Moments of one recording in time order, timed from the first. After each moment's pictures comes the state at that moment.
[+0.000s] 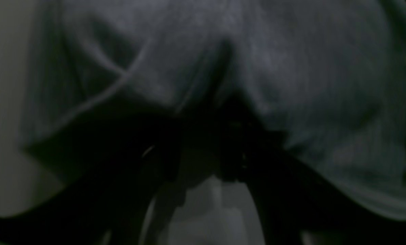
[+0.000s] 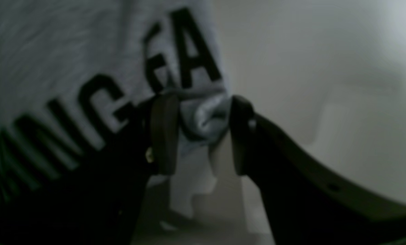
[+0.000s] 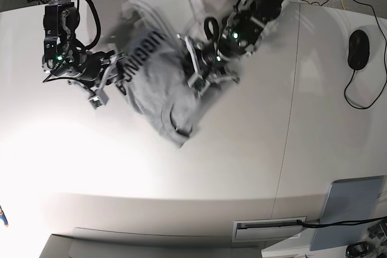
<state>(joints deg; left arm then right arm) 1.8 -8.7 33.2 86.9 -9.7 -3.8 35.4 -6.0 21.8 3.4 92.3 31.5 28.0 -62.3</state>
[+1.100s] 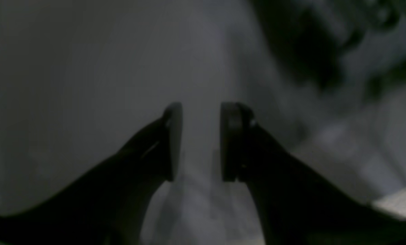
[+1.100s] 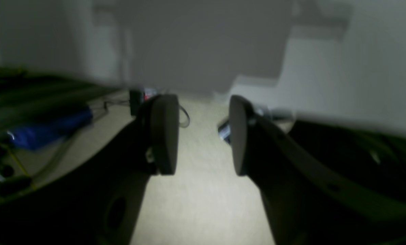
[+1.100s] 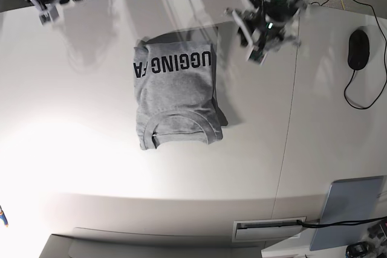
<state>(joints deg) 27.2 -20.2 20.5 118.8 -4.3 6.2 50.1 -52.5 18.1 37.8 116.6 37.2 29.6 -59.2</state>
